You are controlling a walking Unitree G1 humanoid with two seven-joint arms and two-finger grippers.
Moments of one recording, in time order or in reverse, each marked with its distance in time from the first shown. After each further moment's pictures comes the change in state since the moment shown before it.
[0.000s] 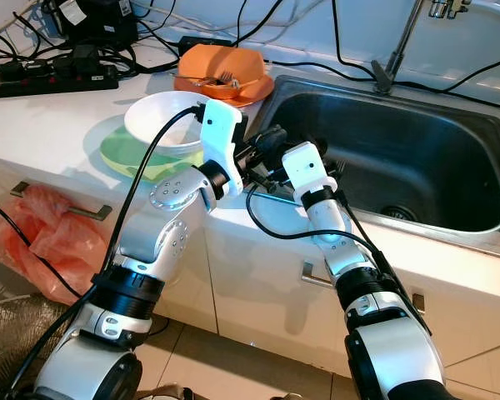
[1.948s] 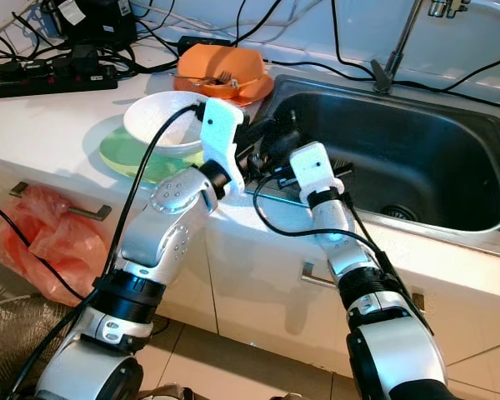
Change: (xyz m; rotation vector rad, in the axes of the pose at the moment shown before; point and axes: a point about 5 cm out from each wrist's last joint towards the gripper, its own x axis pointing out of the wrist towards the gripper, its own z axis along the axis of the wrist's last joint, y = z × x) left arm -0.003 0.001 0.003 0.033 -0.052 0.041; right arm -0.002 -0.010 -0.011 0.006 0.090 -0.071
